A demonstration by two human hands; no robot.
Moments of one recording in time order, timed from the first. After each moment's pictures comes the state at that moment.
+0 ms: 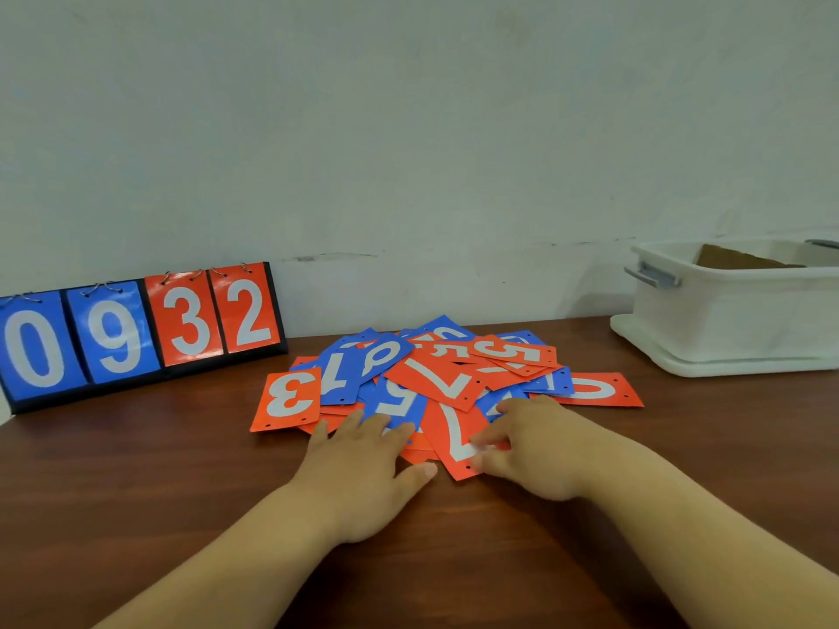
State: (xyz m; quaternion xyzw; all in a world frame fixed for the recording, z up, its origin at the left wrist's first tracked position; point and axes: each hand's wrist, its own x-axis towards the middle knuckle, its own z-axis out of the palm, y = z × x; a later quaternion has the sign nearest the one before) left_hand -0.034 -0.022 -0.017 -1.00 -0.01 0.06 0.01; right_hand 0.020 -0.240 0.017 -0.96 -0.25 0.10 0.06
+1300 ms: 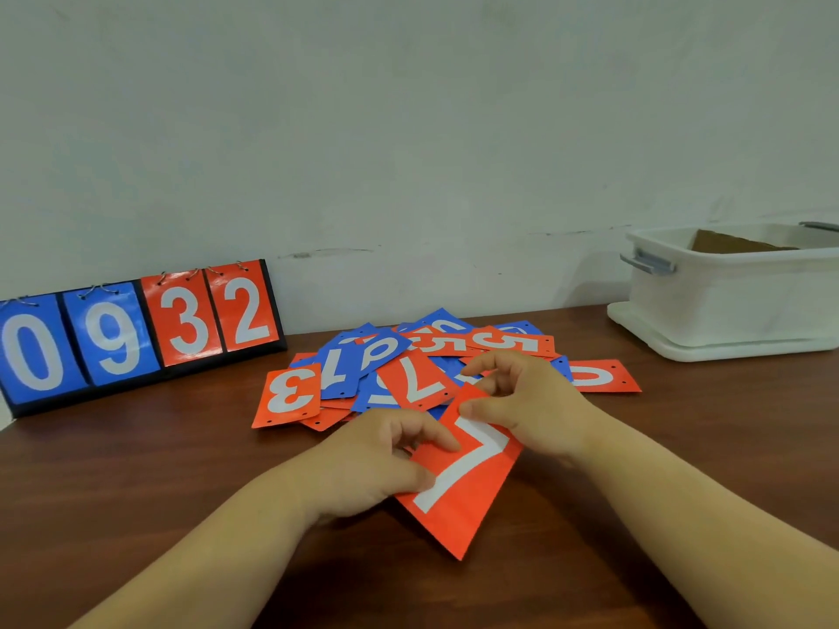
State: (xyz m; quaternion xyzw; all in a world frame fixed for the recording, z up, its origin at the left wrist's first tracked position) left_hand -0.044 -0.022 0.004 -0.89 0.09 0.09 -0.44; right_hand 0.030 -0.233 0.009 -0.82 -0.23 0.05 0.52
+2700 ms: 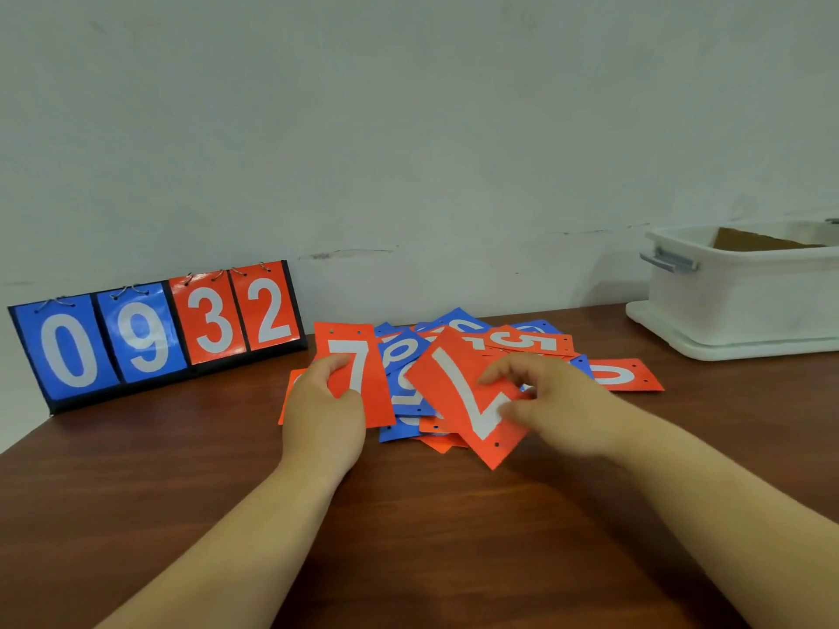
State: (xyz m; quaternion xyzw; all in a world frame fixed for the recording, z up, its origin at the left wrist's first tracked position) left_hand -0.031 0.012 -0.006 -0.77 -0.19 -0.28 -0.54; right_hand 0.033 -0.238 0.011 -0.88 -0.27 0.02 0.38
